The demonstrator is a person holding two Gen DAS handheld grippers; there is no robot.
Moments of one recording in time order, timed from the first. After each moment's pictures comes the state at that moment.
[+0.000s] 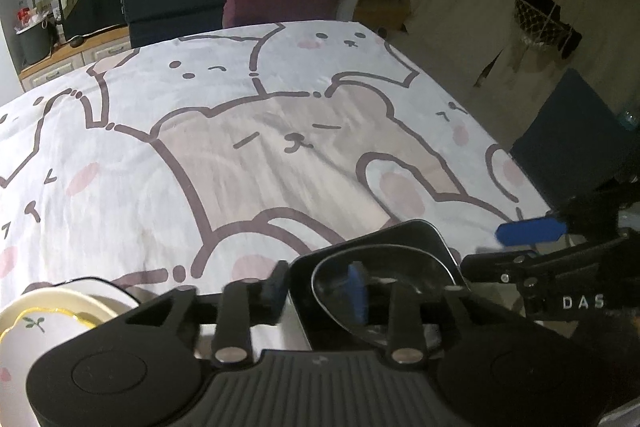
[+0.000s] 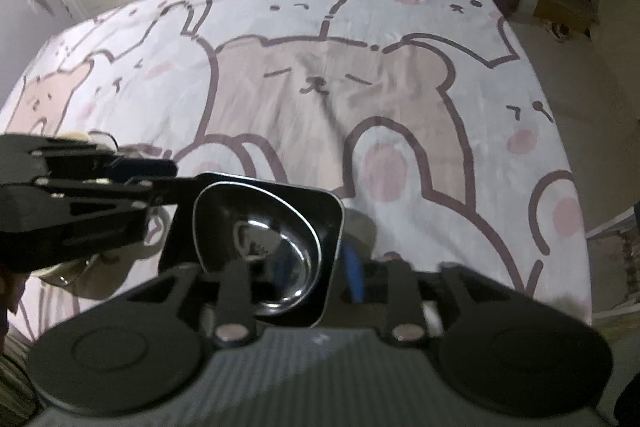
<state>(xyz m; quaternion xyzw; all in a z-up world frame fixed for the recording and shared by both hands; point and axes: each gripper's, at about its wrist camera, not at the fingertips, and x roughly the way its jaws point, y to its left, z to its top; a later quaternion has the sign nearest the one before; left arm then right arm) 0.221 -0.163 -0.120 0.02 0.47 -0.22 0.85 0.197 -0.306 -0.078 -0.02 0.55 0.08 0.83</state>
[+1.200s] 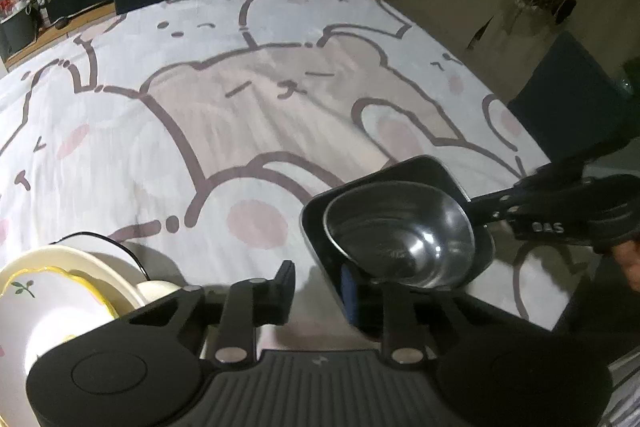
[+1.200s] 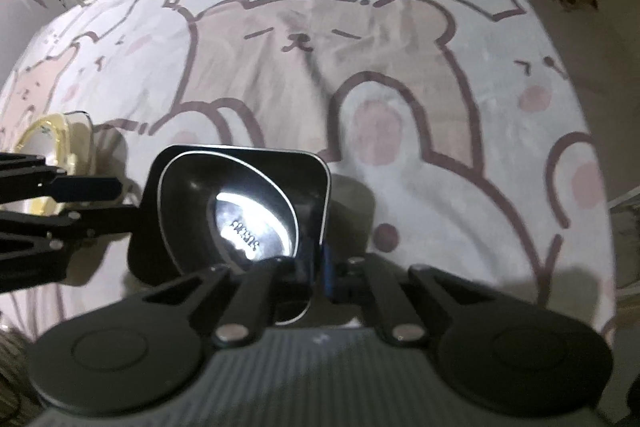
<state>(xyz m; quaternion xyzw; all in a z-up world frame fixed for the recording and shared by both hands) 0.211 -0.161 -0.143 0.04 0.51 -0.24 0.82 0.210 -0.320 -0.117 -0.01 0.59 0.09 0.81</state>
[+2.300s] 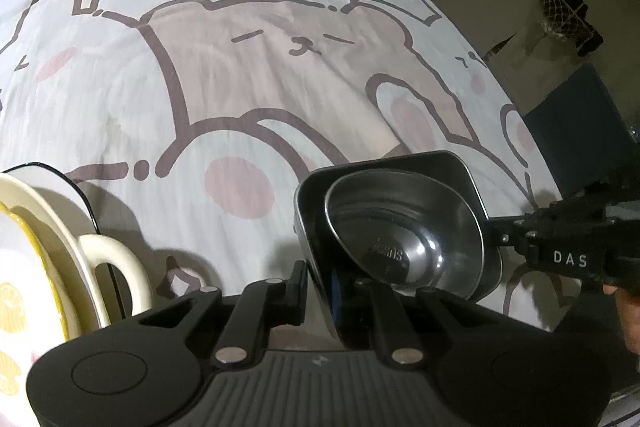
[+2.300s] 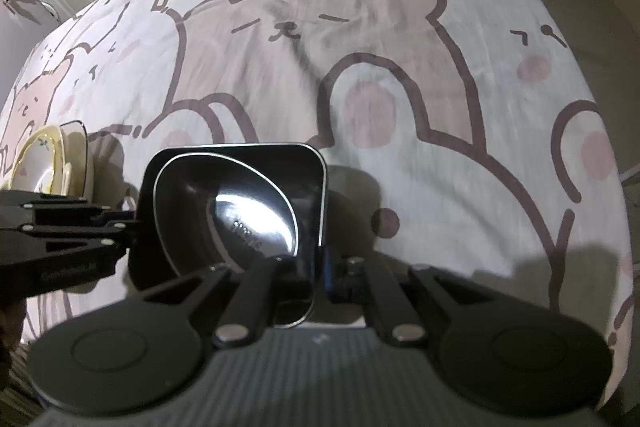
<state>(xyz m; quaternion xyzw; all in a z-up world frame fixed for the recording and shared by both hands) 0.222 -0.164 -0.176 -0.04 0.56 -0.21 0.80 0.212 -0.332 -0.128 0.03 0.60 0.08 0.79</state>
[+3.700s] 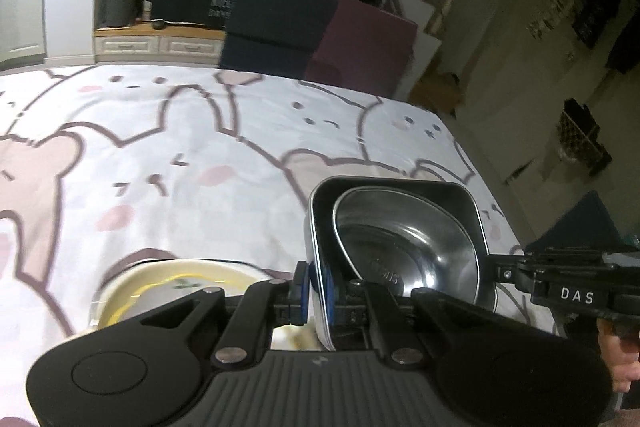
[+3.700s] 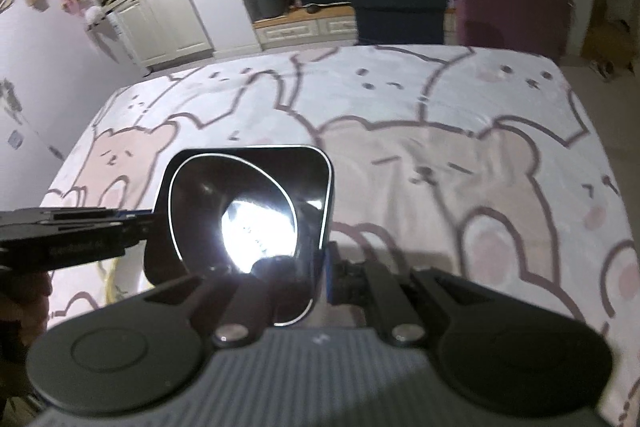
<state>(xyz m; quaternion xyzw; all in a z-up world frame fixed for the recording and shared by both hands) 0.197 -0.019 -0.065 -0.12 0.43 -0.13 0.89 0.216 -0.227 -0.025 0.02 0.48 0.17 0.86</state>
